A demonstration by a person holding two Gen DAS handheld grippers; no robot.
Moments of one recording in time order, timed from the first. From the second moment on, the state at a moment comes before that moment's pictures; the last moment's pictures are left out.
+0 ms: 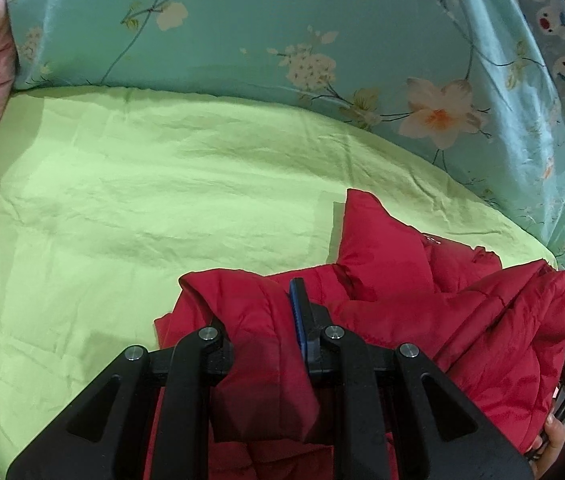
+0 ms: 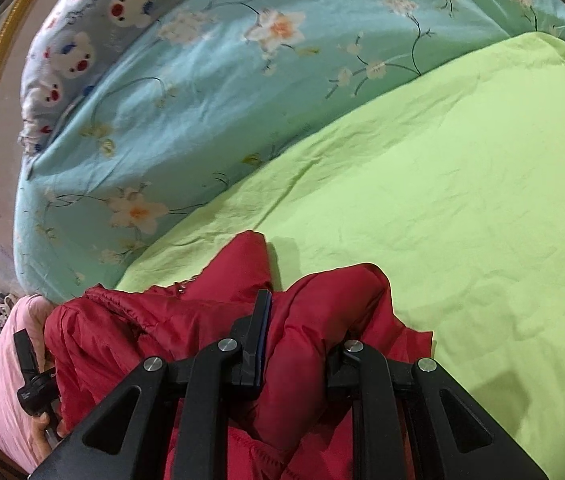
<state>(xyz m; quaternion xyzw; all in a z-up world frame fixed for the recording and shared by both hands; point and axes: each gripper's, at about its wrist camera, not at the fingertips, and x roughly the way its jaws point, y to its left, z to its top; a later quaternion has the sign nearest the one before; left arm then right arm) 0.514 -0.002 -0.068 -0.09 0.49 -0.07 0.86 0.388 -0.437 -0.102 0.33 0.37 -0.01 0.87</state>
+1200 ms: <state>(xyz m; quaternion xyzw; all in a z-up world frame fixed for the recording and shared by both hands) 0.489 0.041 0.002 -0.13 0.42 -0.08 0.90 0.424 -0.441 -0.107 0.38 0.40 0.00 0.84</state>
